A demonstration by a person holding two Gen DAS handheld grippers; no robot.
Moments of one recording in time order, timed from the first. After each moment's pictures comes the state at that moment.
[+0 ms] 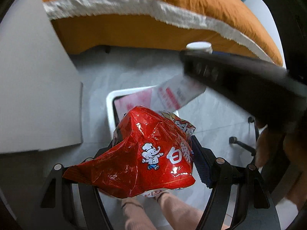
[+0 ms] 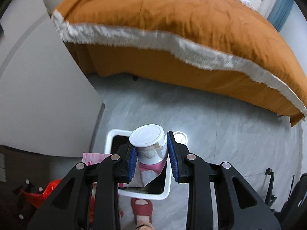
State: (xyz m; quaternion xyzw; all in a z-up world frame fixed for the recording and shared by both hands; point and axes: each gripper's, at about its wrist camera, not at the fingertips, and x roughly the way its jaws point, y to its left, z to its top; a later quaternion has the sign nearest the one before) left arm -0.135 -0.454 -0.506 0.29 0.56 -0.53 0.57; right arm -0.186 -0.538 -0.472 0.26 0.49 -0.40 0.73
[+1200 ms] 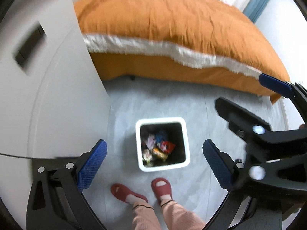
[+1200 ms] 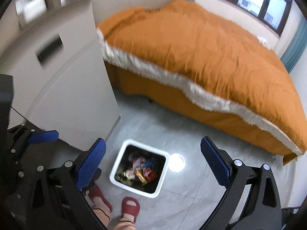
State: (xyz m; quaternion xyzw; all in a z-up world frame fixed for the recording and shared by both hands) left arm -0.107 -0.439 -0.332 0.27 0.49 -0.49 0.67; right arm -0.207 -0.501 -0.301 0.17 0.44 -0.34 0.81
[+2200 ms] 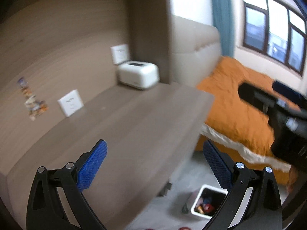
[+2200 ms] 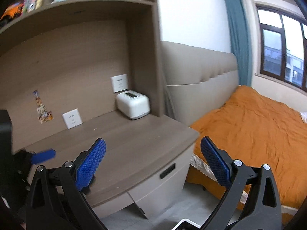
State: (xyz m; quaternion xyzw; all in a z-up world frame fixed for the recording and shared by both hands) left arm -0.038 -0.228 -0.063 0.11 0.31 -0.22 0.92; right arm -0.116 -0.374 -0.037 0.06 0.21 -0.13 0.97
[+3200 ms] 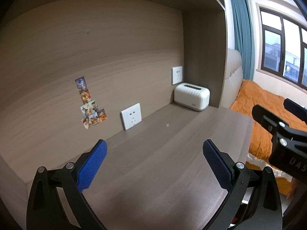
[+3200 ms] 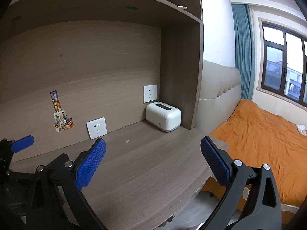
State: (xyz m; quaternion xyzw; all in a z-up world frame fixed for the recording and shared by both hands) left arm 0.013 -0.048 -0.023 0.08 0.25 -0.17 0.95; right arm -0.052 -0.213 -0.007 0.03 0.18 -0.16 0.97
